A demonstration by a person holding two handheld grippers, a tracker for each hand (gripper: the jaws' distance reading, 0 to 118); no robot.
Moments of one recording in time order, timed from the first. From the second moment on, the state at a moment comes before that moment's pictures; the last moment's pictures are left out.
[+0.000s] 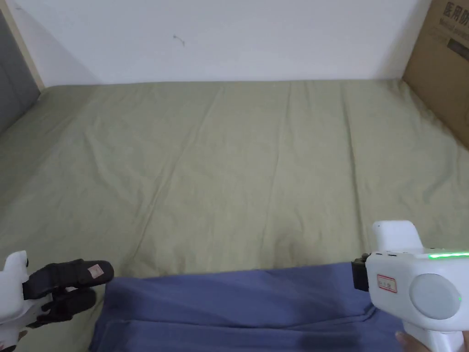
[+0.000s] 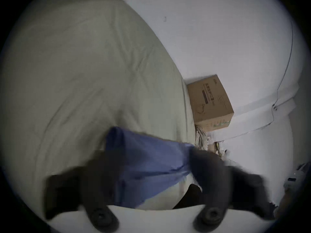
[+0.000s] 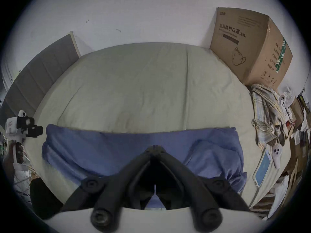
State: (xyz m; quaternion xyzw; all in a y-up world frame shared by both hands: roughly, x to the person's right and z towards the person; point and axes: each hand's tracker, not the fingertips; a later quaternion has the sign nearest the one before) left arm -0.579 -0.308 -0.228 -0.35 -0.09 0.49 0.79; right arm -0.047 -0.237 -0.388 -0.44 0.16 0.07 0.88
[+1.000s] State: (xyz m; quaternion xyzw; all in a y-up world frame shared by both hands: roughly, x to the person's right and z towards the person) left arm -0.532 -0.277 -0.207 -0.42 0.05 0.23 0.88; right arm -0.063 -0.233 -0.388 -0.46 0.22 0.09 0.86
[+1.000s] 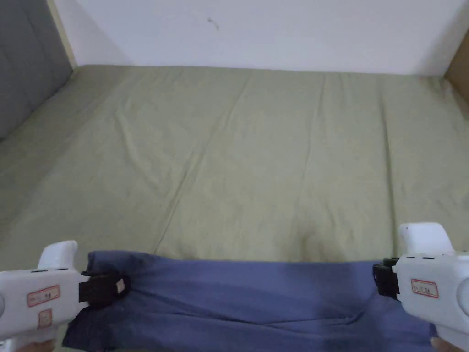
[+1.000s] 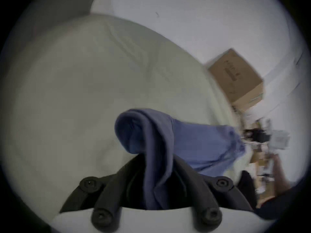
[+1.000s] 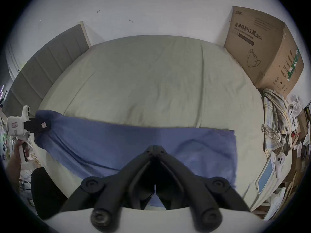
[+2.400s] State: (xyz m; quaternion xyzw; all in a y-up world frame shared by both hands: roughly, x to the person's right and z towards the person) left arm -0.381 -0.292 -0.299 -0.49 -0.11 0.32 0.80; right arm -0.009 -0.243 -0.377 -0.47 0.21 0.04 0.86
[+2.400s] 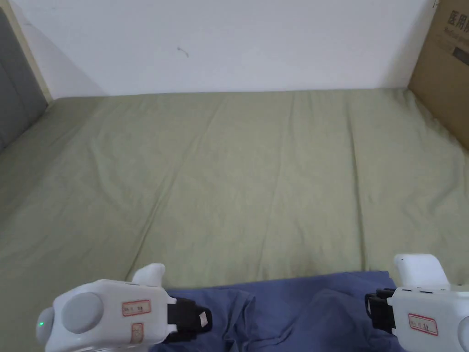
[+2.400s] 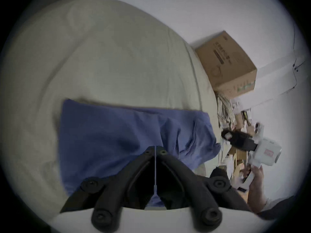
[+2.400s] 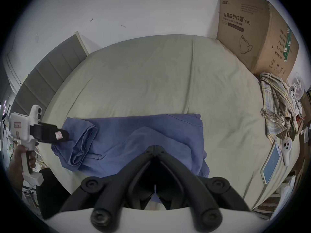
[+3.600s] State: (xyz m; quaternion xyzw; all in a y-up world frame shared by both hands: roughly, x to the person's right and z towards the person) left arm -0.477 -0.378 -0.274 -0.41 -0.23 0.55 0.69; right arm -0.015 -0.248 -0.379 -0.48 0.21 0.05 0.85
